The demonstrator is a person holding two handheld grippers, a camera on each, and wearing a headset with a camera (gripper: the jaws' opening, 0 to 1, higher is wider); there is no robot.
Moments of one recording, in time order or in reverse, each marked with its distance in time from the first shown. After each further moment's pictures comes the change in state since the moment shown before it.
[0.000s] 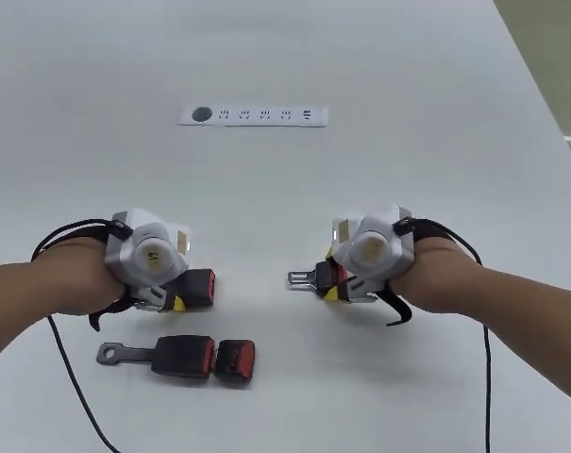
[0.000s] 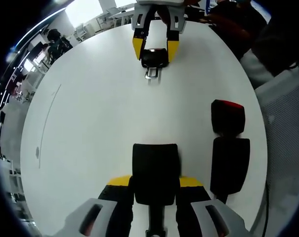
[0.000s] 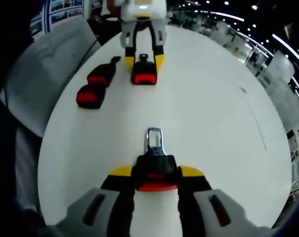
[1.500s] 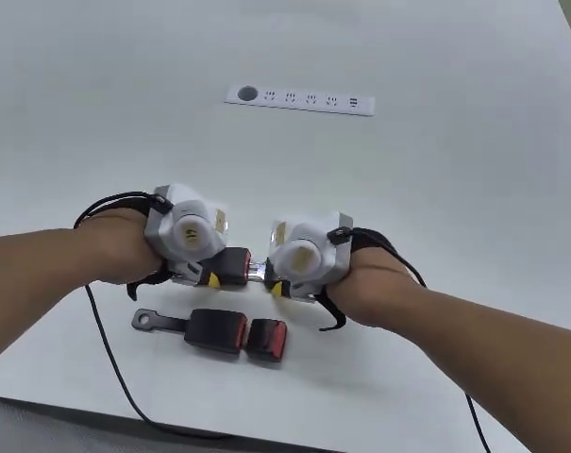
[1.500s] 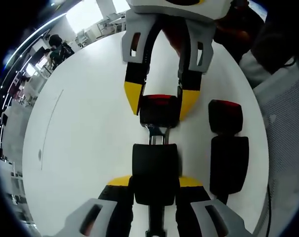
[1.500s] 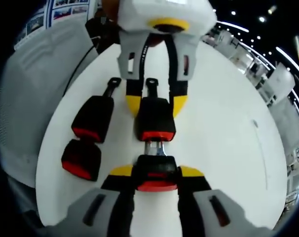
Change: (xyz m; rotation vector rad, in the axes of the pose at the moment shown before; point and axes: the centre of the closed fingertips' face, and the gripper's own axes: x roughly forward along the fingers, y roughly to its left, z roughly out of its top) left arm 0.003 0.001 -0.004 0.017 -0.055 0.025; right arm 0.054 0.019 0.101 -0.061 -0.060 -0.038
